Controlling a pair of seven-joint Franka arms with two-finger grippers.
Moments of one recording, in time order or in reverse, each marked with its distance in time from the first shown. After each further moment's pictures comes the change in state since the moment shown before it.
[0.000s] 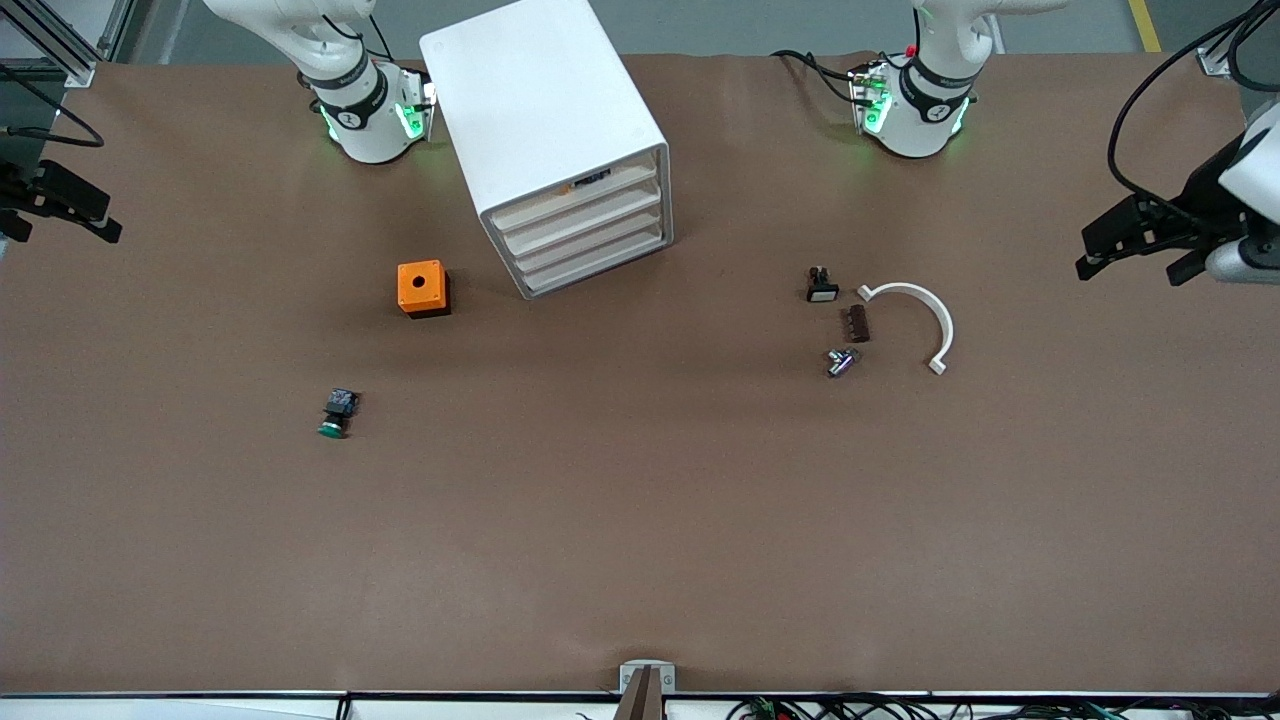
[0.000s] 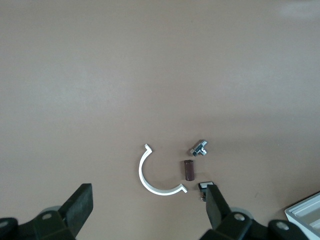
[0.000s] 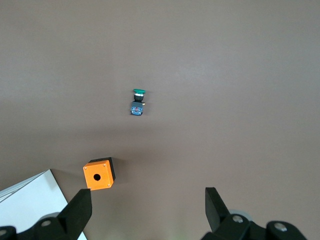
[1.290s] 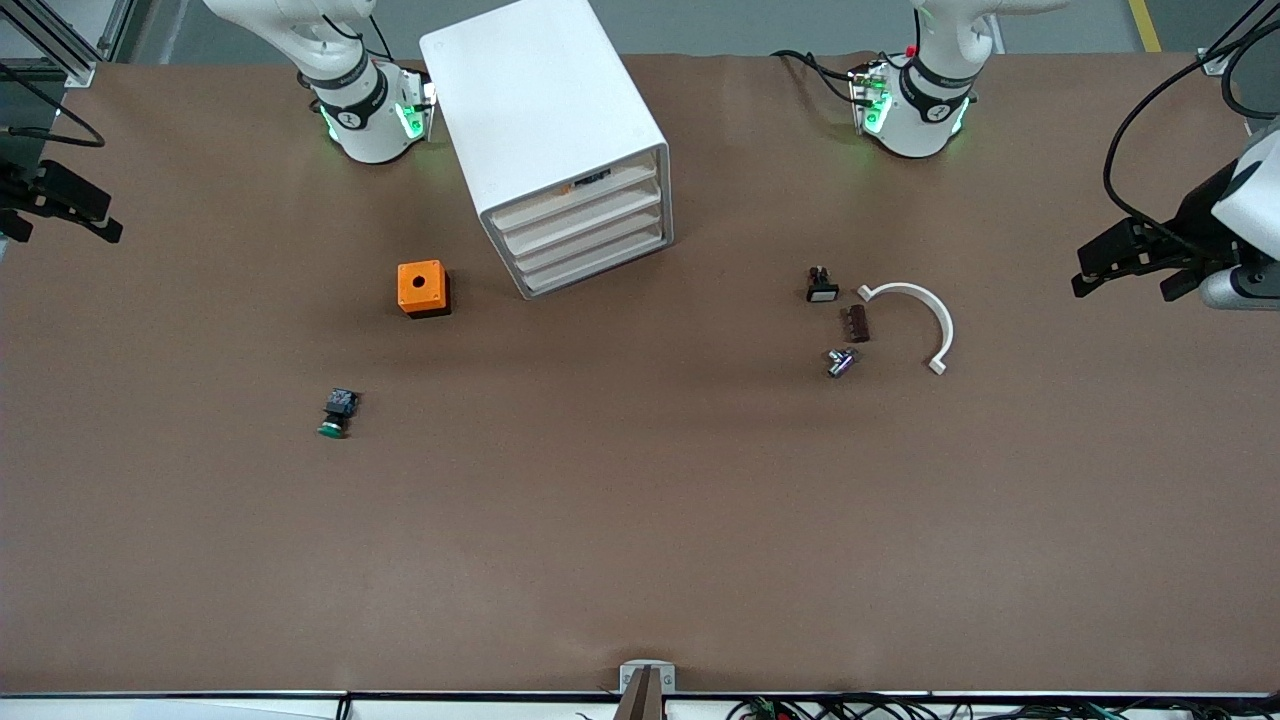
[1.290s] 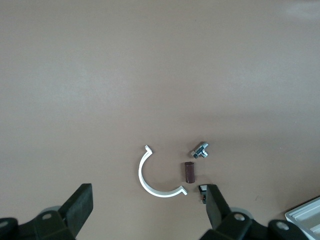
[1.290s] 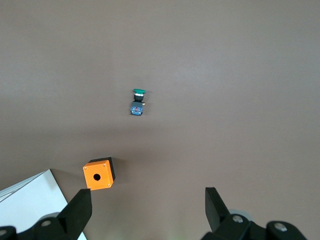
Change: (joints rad) left arm 0.002 0.025 0.005 0.023 0.000 0.000 -0.005; right arm 0.000 0.000 0.002 0.000 -0.001 0.000 0.000
